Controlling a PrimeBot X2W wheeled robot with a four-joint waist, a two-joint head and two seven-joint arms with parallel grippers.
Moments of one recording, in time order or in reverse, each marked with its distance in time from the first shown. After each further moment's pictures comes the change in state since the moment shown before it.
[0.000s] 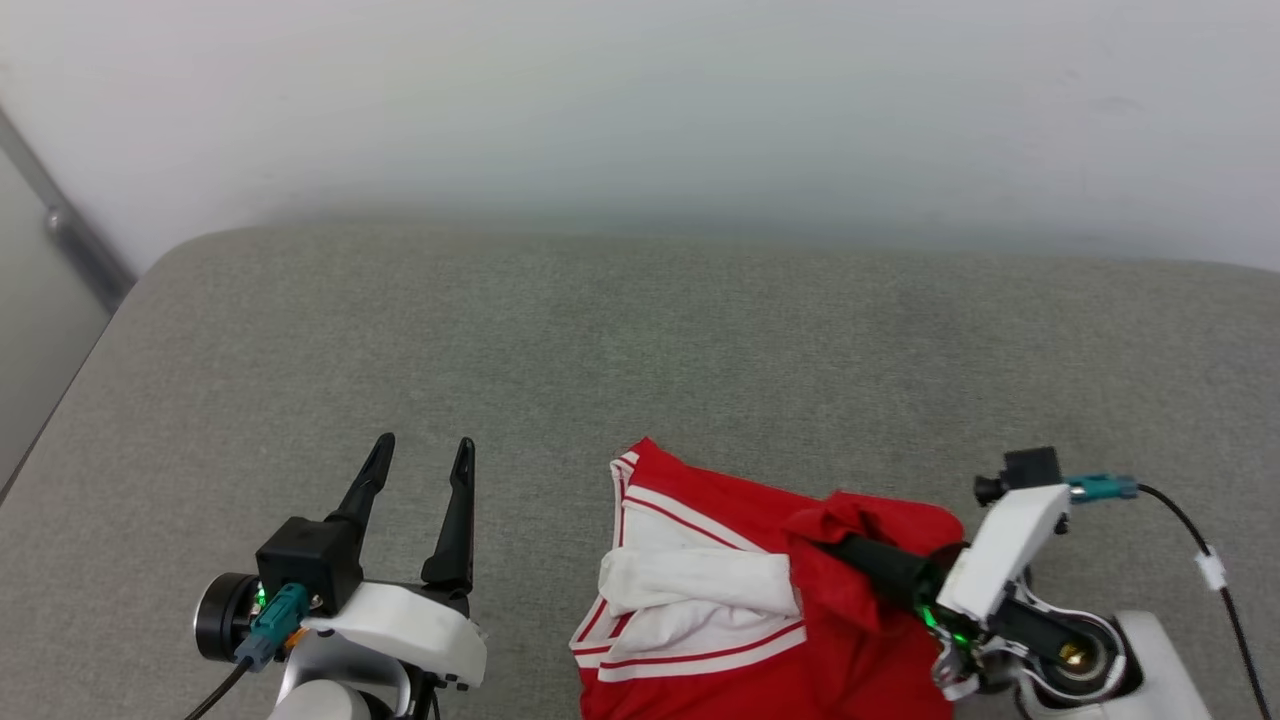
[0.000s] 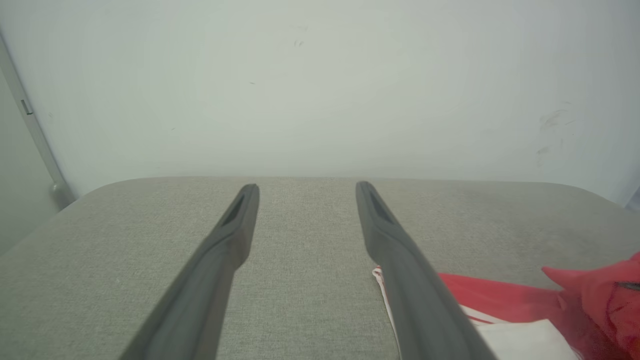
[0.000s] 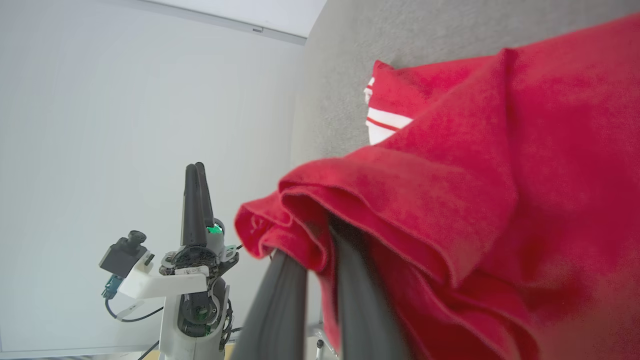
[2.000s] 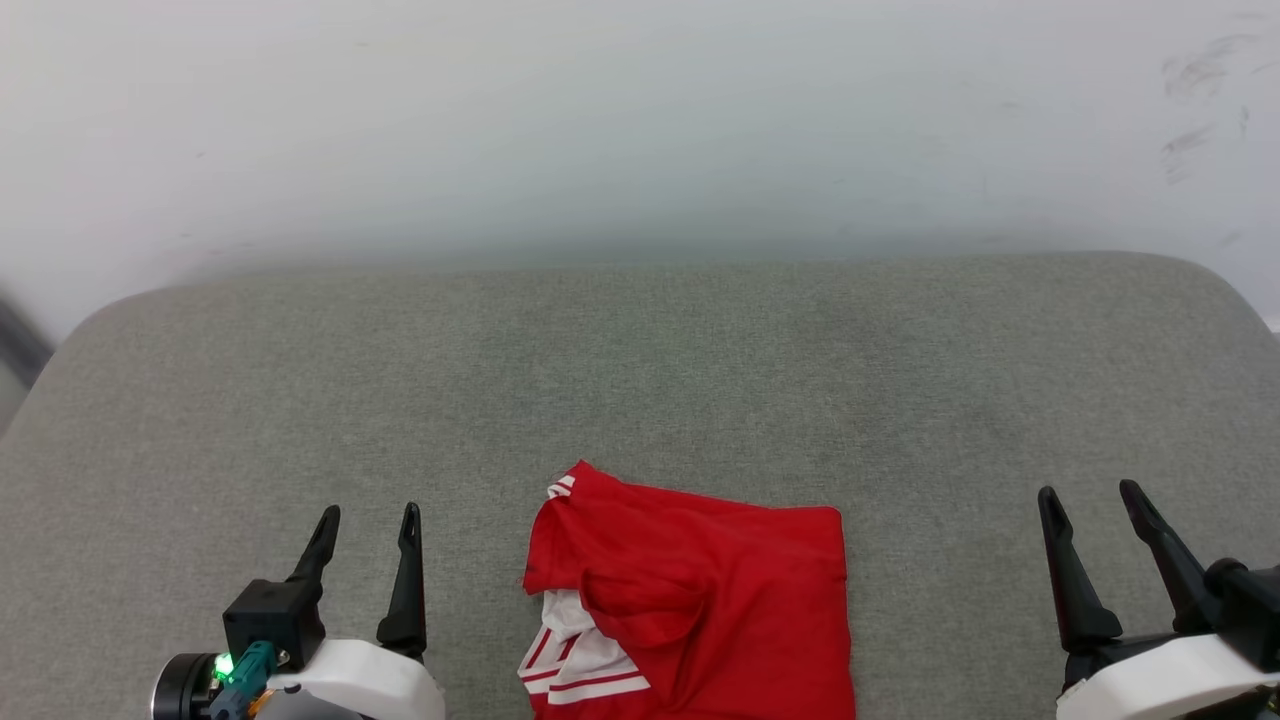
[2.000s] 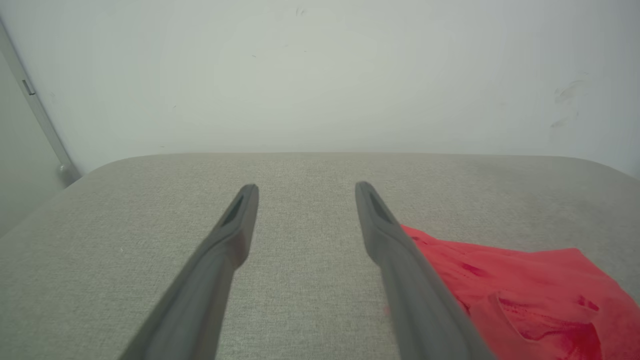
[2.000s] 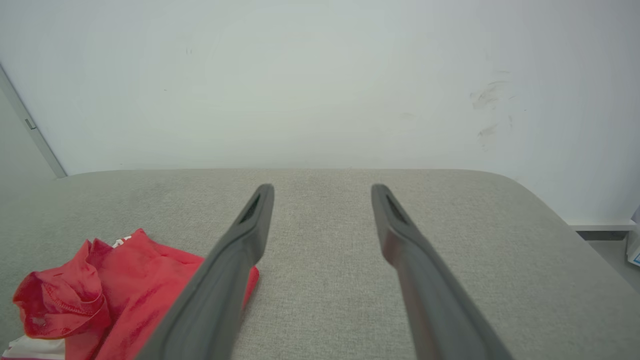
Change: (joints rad) left arm 0.090 0.026 0.028 0.039 -0.018 0.072 -0.022; right arm 0.356 -0.084 -0.071 -0.482 -1.034 0.000 -0.825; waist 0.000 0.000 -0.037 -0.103
